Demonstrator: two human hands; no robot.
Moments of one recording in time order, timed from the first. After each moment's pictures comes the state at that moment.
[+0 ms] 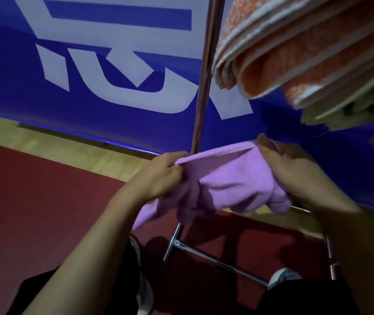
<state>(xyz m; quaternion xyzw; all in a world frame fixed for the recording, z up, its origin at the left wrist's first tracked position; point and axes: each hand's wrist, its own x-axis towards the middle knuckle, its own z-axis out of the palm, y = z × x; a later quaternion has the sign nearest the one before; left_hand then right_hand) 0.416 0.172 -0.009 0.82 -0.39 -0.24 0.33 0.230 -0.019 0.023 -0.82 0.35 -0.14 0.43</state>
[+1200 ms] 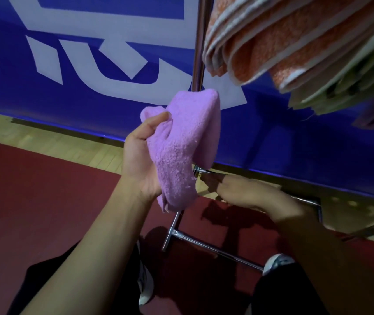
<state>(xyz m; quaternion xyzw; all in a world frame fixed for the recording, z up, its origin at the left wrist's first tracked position) 0.377 0.174 0.030 0.23 -0.14 -0.52 0.81 0.265 0.012 -0.049 -0.91 0.22 0.19 0.30</state>
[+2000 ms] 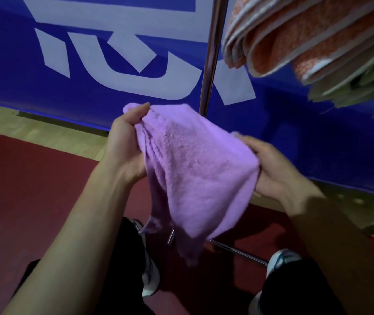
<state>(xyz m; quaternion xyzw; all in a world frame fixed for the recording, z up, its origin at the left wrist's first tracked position) 0.402 0.202 0.045 0.43 -0.07 -0.41 0.80 0.268 0.019 -0.012 -0.44 0.27 -0.09 0.85</state>
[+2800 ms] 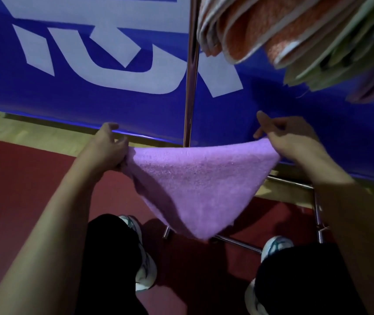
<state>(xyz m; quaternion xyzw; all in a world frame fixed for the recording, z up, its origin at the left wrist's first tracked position) 0.446 0.223 -0.008 0.90 -0.16 -0.13 0.37 0.224 -0.046 0.007 -0.81 0.46 -0.11 0.34</state>
